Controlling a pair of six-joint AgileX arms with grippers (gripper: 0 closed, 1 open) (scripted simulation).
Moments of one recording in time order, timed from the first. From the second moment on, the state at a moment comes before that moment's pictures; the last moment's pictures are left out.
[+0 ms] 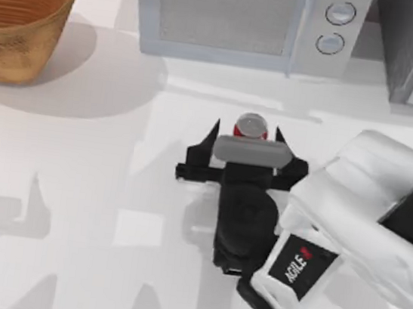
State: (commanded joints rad) left arm 0.00 0.00 0.00 0.00 0.00 0.00; right arm 0.82 2.53 1.03 1.50 0.85 0.01
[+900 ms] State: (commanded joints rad) left arm 0.00 0.00 0.00 0.00 0.00 0.00; right arm 0.82 2.53 1.03 1.50 0.85 0.01
